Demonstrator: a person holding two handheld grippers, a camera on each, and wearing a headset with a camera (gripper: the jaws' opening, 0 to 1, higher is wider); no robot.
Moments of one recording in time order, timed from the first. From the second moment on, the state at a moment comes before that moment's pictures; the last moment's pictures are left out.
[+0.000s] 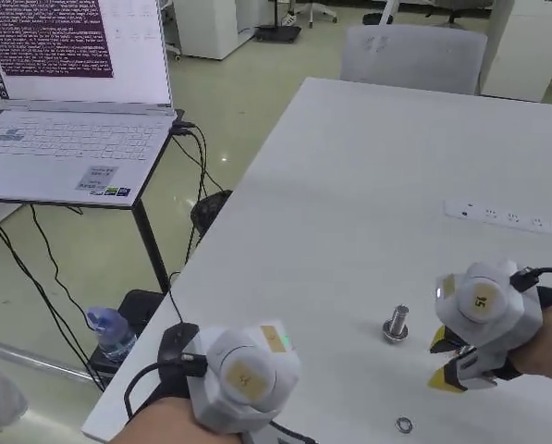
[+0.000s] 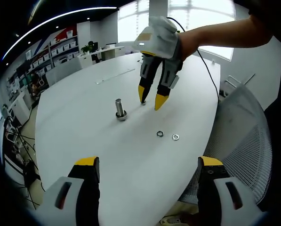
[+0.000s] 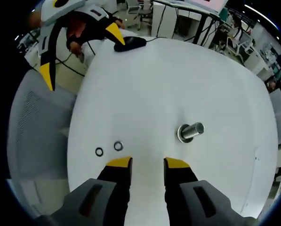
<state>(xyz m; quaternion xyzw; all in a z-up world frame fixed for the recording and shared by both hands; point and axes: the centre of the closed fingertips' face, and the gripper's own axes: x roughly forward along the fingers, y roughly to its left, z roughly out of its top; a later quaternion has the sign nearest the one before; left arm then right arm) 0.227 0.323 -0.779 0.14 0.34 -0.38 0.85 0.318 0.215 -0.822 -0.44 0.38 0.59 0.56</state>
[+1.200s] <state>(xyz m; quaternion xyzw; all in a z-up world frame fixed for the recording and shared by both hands) 0.220 0.321 -0.783 0.13 0.34 -0.40 0.84 0.269 0.225 -0.877 -0.43 0.38 0.60 0.55</state>
